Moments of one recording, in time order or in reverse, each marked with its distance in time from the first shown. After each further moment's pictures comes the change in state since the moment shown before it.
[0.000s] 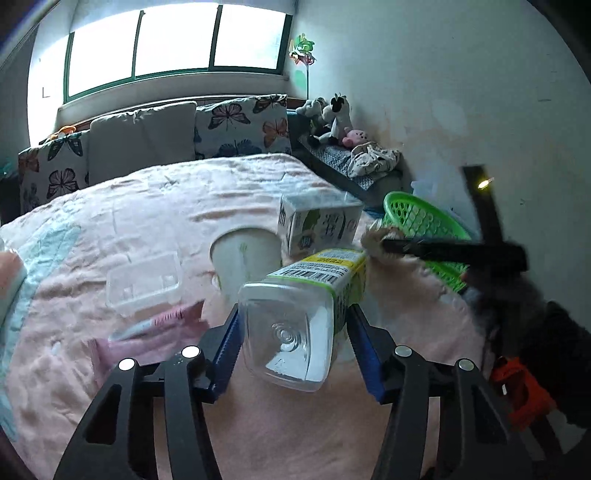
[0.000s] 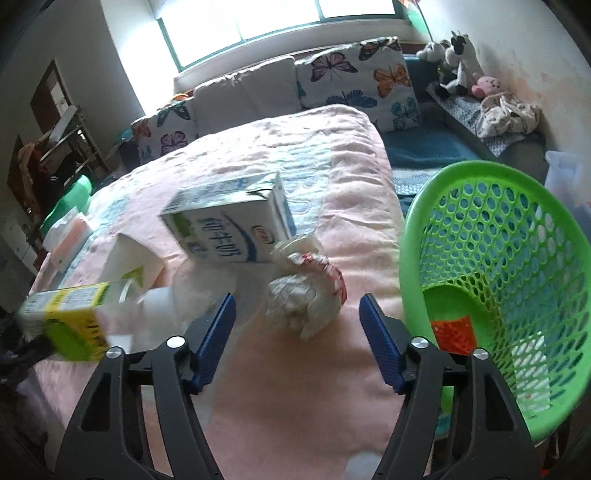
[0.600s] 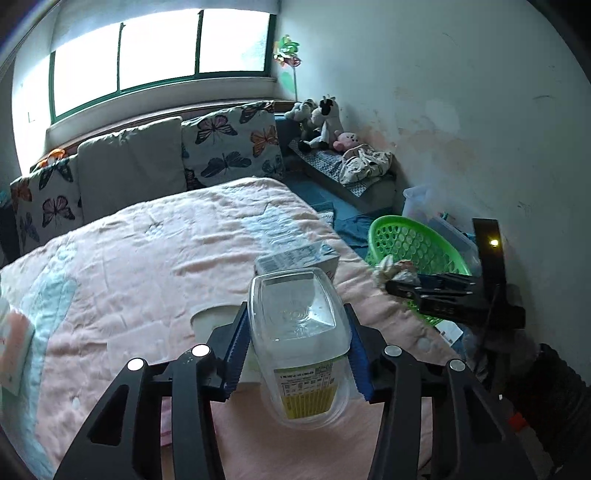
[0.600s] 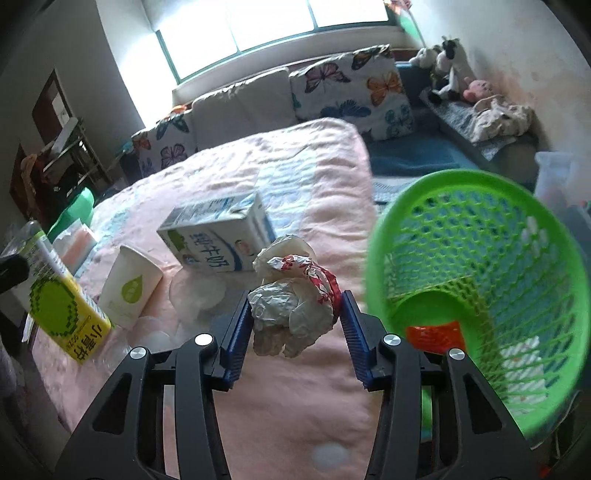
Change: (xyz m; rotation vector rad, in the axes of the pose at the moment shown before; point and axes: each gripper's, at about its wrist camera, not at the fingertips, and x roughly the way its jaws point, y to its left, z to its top) left arm -0.002 -0.039 0.077 0.064 0.023 0.005; right arm -0.051 -0.033 -0.002 0.019 -0.080 -0.010
